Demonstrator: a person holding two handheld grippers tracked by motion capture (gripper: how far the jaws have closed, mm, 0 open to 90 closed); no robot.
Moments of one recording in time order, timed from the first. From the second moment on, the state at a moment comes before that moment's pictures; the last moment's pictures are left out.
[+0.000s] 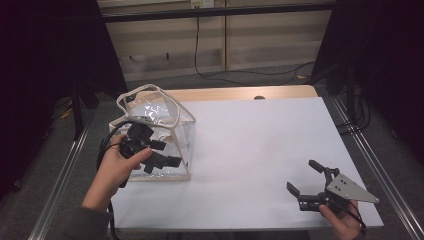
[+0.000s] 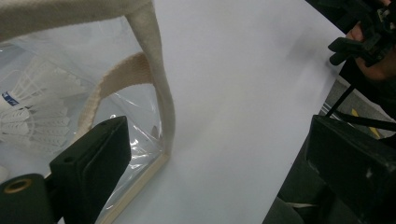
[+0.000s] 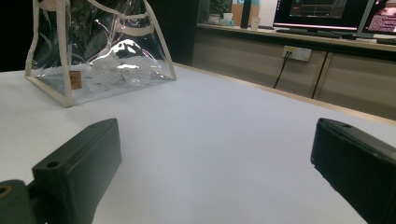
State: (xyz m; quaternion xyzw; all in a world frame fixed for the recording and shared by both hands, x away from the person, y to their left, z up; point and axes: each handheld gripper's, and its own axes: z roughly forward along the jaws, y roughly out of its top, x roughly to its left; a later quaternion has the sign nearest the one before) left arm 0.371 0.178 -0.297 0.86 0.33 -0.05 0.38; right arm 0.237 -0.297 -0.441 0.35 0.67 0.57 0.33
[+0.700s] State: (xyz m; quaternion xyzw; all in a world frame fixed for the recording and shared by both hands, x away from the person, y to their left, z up) left arm 0.367 0.179 -0.314 0.87 0.32 -0.04 0.38; right arm 0.236 -0.297 -0.441 0.35 0.67 0.57 0.33
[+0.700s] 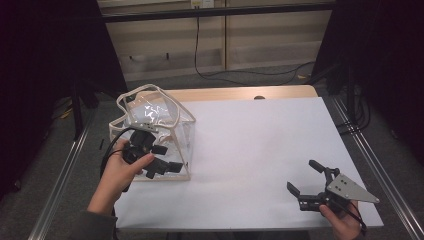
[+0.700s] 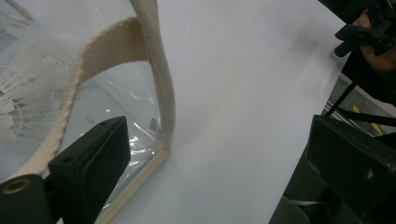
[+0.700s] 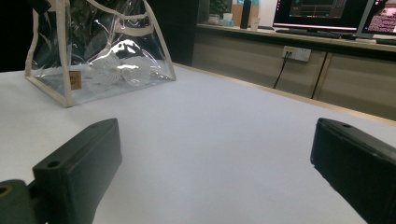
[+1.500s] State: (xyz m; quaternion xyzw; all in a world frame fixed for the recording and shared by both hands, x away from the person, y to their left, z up) left arm 0.362 0.191 -0.336 0.86 0.33 -0.04 0.38; right arm 0.237 -0.297 -0.441 0.35 0.67 0.57 0.33
